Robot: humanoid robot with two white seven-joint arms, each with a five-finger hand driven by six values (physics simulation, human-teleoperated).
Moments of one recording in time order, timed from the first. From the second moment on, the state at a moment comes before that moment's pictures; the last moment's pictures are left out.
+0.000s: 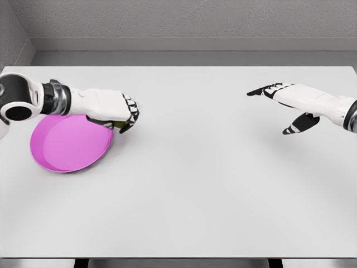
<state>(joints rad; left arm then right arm) -0.93 0.76 -0.96 -1.44 -0.47 -0.61 -0.61 -0.43 -0.89 0.39 -1.75 0.21 -0.13 0.61</state>
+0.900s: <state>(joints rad) -0.82 0.89 -0.87 -1.39 -0.45 -0.61 -0.61 -0.43 -0.89 0.39 -1.75 0.21 -0.13 0.61</state>
